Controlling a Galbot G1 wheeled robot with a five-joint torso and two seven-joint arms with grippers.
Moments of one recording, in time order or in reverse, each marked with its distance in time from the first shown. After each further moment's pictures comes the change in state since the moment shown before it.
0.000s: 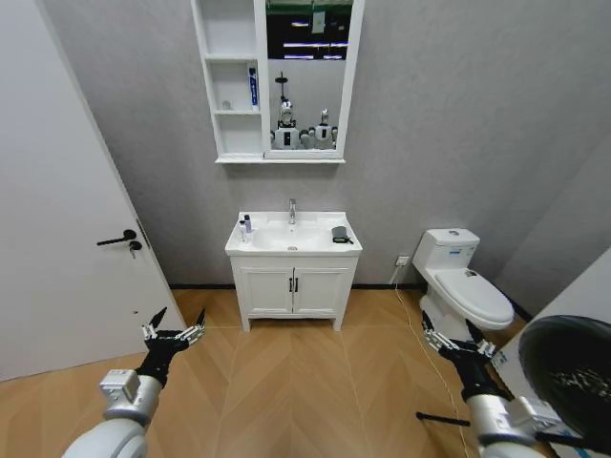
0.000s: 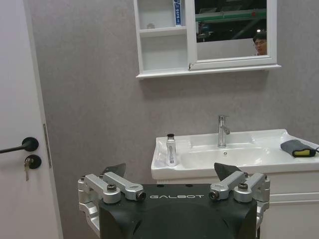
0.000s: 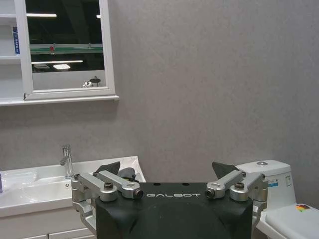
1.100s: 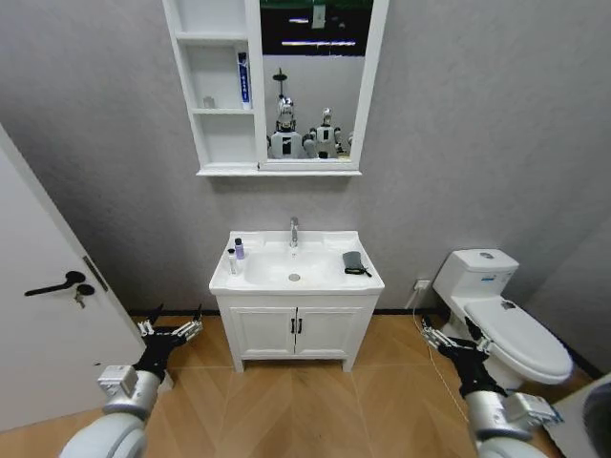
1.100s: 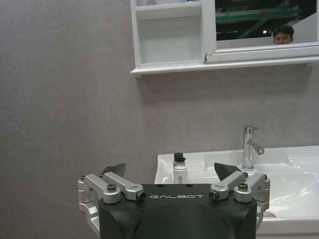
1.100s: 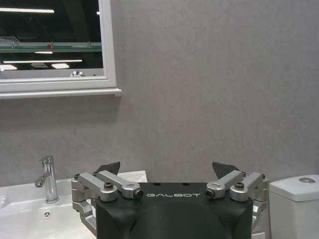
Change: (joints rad) left arm -0.019 -0.006 -0.005 0.010 -0.002 -0.003 -0.001; right arm 0.028 -0.008 -0.004 -0.018 -0.005 -0.002 -0.002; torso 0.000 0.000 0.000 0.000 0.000
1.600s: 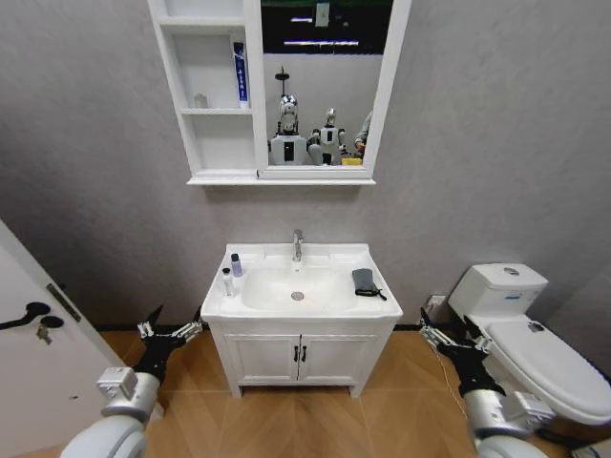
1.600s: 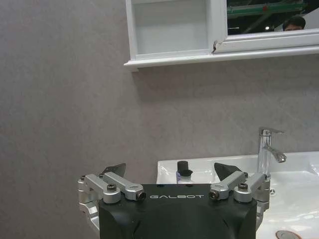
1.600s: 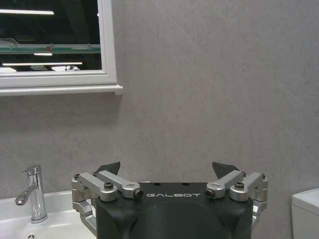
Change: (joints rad) left arm 0.004 -0.002 0.005 0.003 0.010 0.000 0.001; right arm 0.012 -0.003 -0.008 -0.016 -0.009 0.033 0.003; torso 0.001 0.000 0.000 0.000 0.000
